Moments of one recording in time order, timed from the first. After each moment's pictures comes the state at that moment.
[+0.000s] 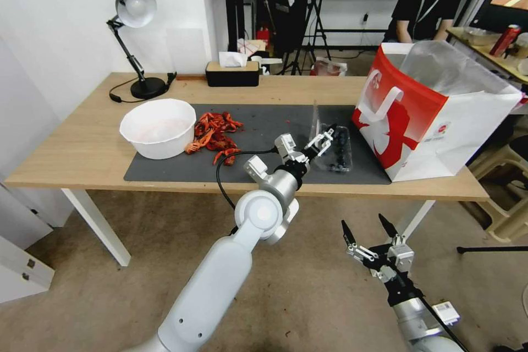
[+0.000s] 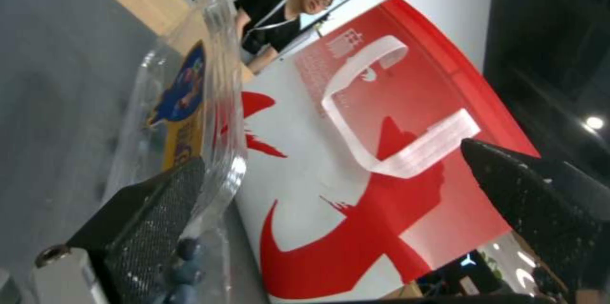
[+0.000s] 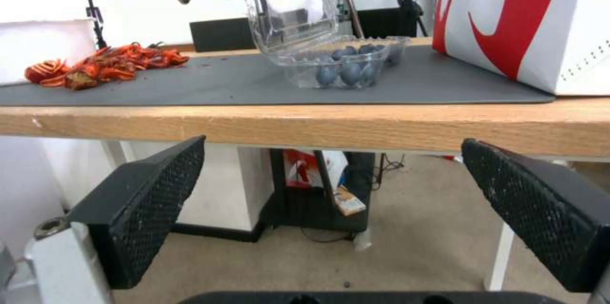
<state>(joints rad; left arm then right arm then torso) 0.83 -1.51 0.07 -1.73 -1.29 0.15 -0.19 -1.72 1.12 0.48 1.92 0.43 0.42 -0.07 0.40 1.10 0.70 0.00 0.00</state>
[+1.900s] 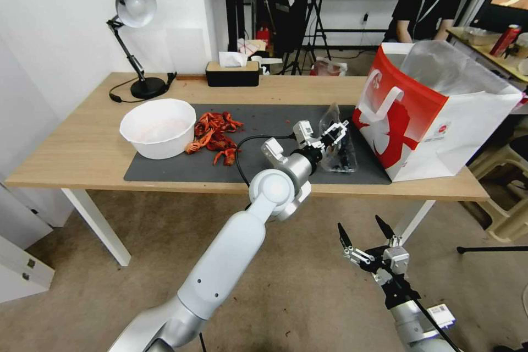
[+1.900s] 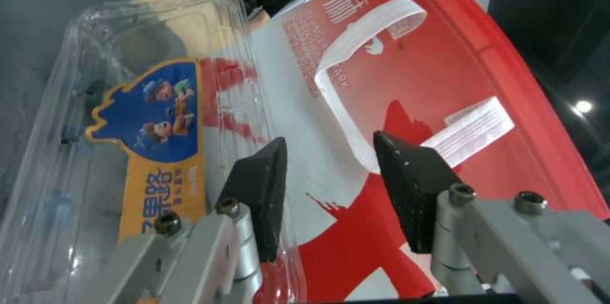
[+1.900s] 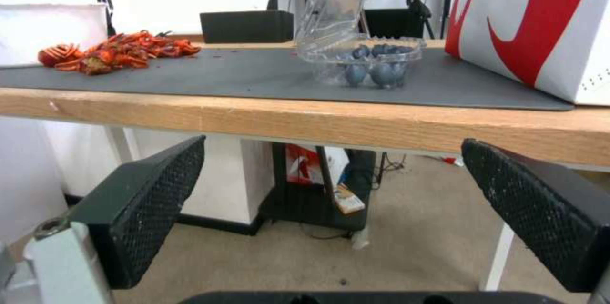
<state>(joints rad) 0.69 -1.58 0.10 -1.56 -1.39 0.21 -0.20 -1.74 1.13 0.48 1.94 0.35 0.41 -0.06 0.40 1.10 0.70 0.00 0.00</state>
